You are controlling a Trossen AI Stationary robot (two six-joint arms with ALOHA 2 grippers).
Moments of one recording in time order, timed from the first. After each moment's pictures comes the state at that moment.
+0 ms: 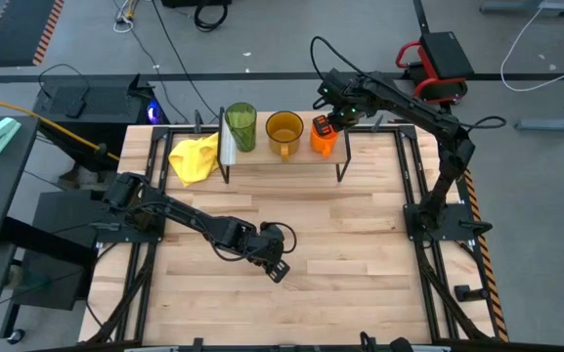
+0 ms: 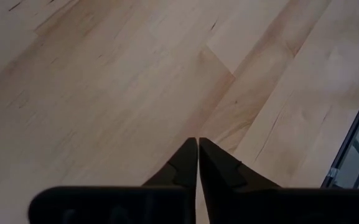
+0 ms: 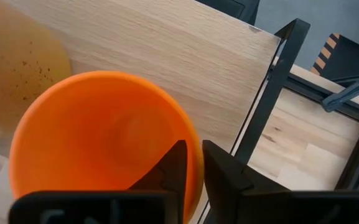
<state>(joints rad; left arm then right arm) -0.31 1.83 1.25 -0.39 -0.07 -1.06 -0.60 1.74 1.83 -1.35 0.14 0.54</state>
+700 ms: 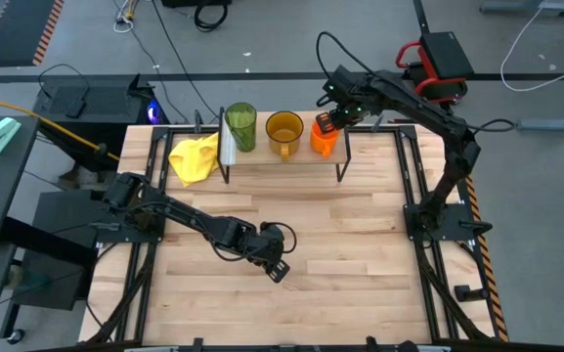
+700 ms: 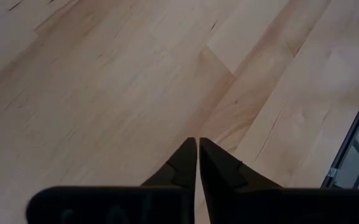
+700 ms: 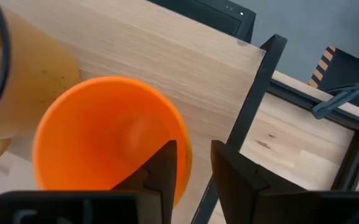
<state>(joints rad) -0.31 1.83 1.25 -0.39 -0.07 -1.06 -0.59 1.70 1.83 -1.34 0.16 0.54</state>
